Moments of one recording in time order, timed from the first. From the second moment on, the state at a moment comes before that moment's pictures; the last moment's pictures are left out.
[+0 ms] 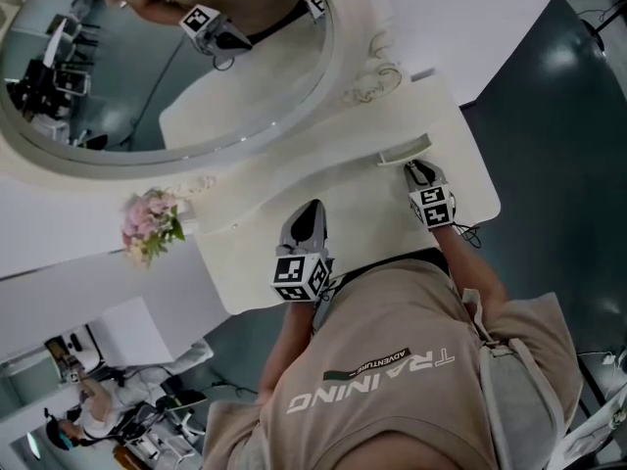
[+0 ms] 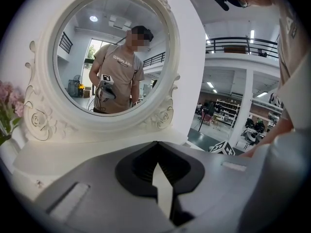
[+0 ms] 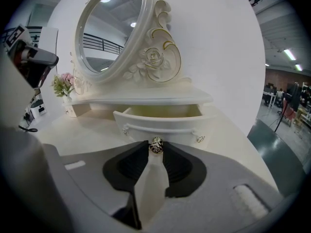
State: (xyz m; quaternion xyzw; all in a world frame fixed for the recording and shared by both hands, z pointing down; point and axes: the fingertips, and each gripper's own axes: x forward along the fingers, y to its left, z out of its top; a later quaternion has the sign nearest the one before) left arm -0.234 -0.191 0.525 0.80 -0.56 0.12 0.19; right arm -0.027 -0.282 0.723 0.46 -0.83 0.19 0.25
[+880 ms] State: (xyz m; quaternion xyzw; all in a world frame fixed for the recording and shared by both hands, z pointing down) left arm -0.234 -0.184 0.523 0.80 -0.56 0.11 0.19; right arm -0.019 -0.260 0.706 0.46 -0.83 0.17 0.27
